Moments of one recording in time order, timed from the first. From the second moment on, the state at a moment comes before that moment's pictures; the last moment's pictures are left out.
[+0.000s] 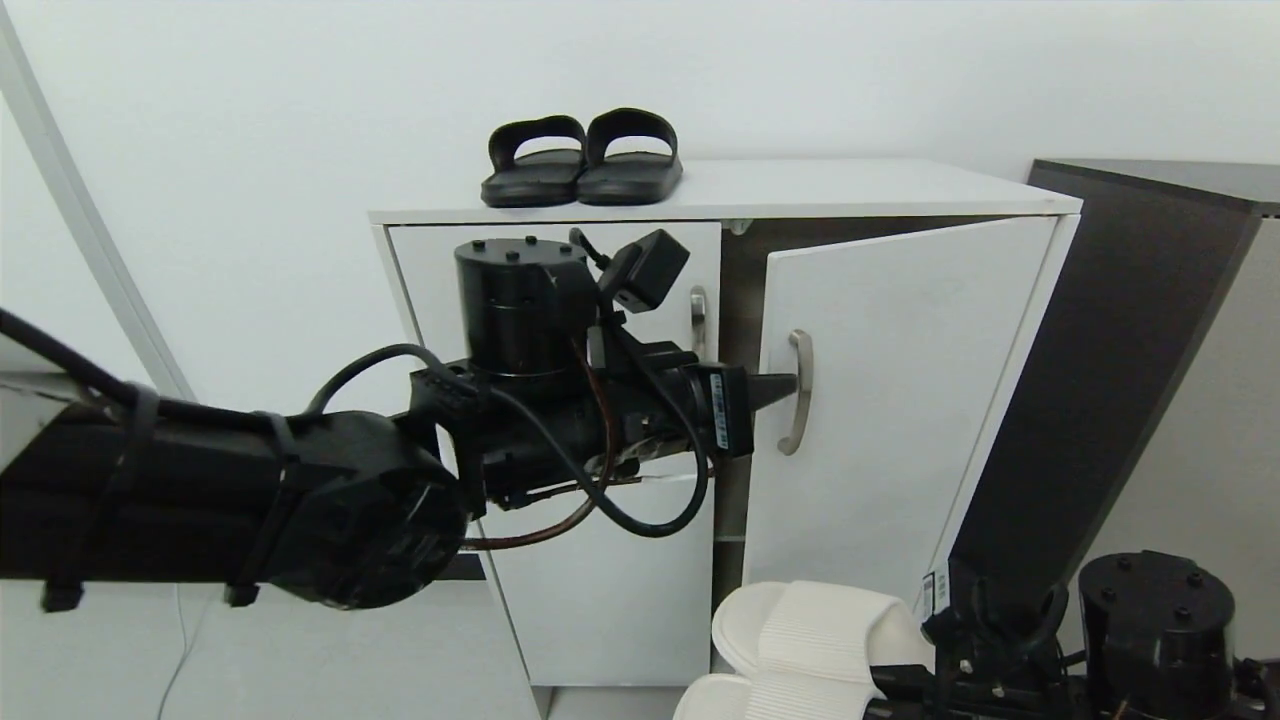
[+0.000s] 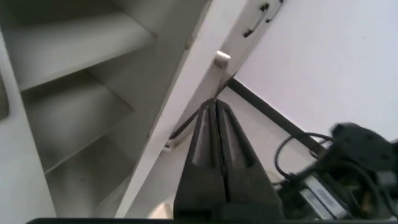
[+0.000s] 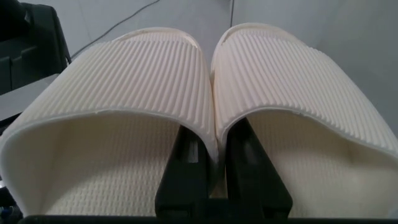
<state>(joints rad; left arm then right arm) -0.71 1.80 -1.06 -0.67 -0.37 -0.34 0.70 1.73 -0.18 -1.19 0.42 -0.11</state>
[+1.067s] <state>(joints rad) -0.64 1.99 -1.09 -0.97 -0.38 -0.38 0.75 1.74 -0.13 -1.19 0.42 -0.17</state>
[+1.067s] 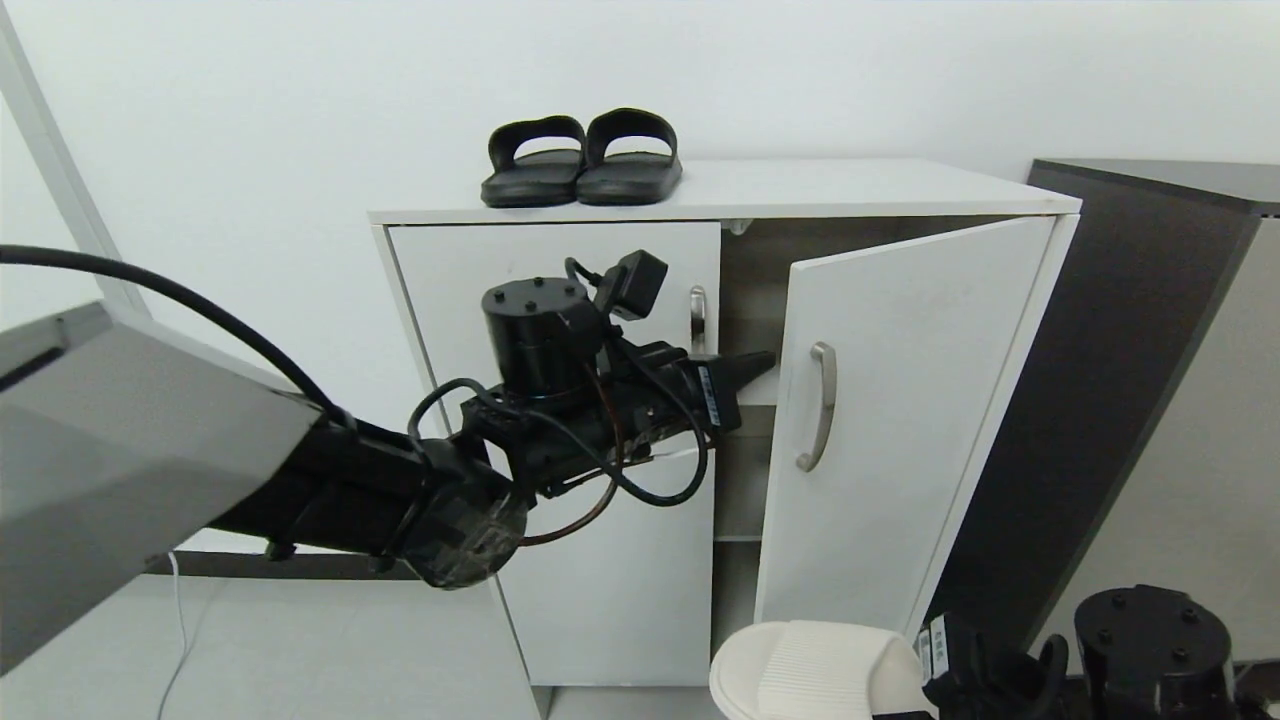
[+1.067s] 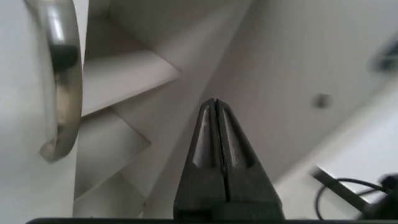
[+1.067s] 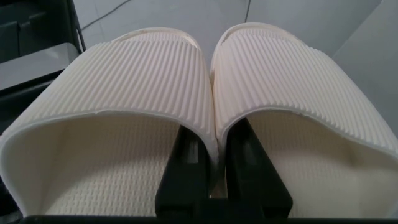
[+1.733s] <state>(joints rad) -0.66 2.07 -1.12 -1.01 -0.29 -0.41 0.79 1.75 -0.08 -1.19 0.42 -0.17</state>
